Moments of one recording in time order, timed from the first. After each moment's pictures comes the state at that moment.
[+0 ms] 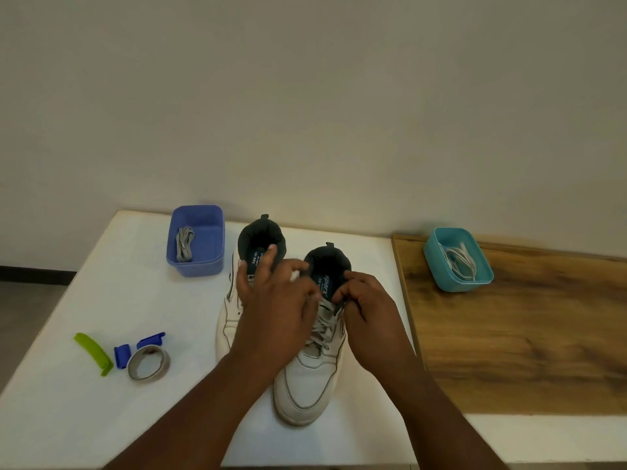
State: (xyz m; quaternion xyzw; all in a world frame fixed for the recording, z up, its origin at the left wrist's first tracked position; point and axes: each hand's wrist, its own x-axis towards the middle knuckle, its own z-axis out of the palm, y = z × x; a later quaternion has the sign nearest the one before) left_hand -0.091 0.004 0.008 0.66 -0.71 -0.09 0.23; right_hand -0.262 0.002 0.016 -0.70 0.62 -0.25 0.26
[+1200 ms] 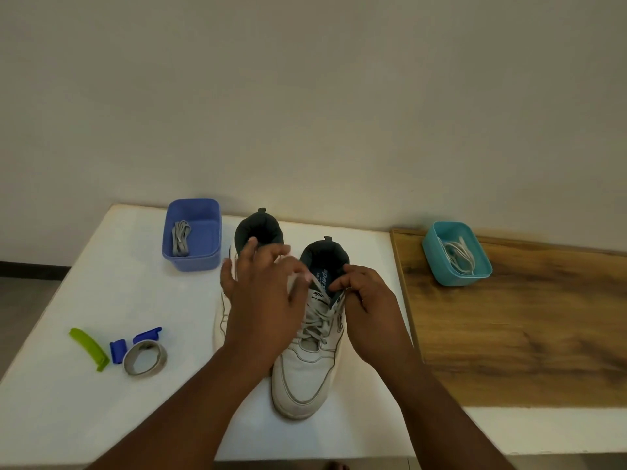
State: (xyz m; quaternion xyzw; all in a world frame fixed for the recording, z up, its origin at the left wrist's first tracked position) left_hand -0.085 0.002 0.008 0.68 -0.65 -0.12 0.32; right_hand -0.261 0.002 0.014 -0.66 0.63 -0.30 0.29
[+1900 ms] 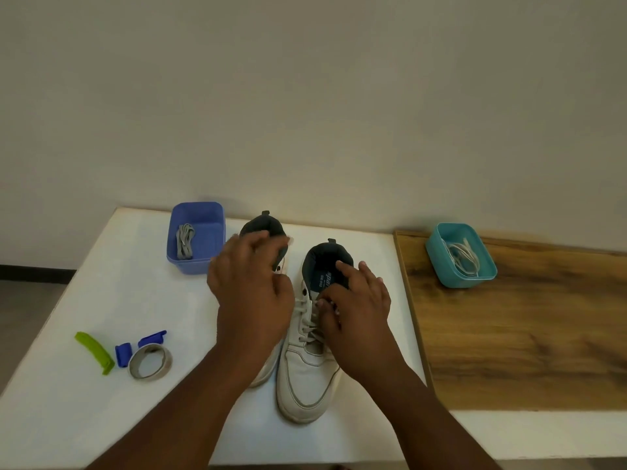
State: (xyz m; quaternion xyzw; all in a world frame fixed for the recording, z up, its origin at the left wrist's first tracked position) left_hand -0.072 0.003 0.025 0.71 -0.61 -0.11 0.35; right_hand -0.241 0.011 0.007 -0.74 0.62 -0.19 0.17
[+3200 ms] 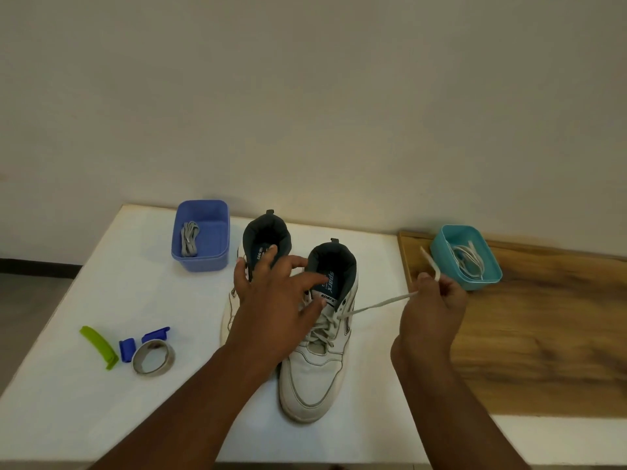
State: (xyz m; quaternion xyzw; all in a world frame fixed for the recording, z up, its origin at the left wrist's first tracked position) left_hand -0.080 0.005 0.009 0.65 -0.71 -0.13 0.23; right_hand -0.270 -0.009 0.040 -0.17 0.70 -0.62 0.31
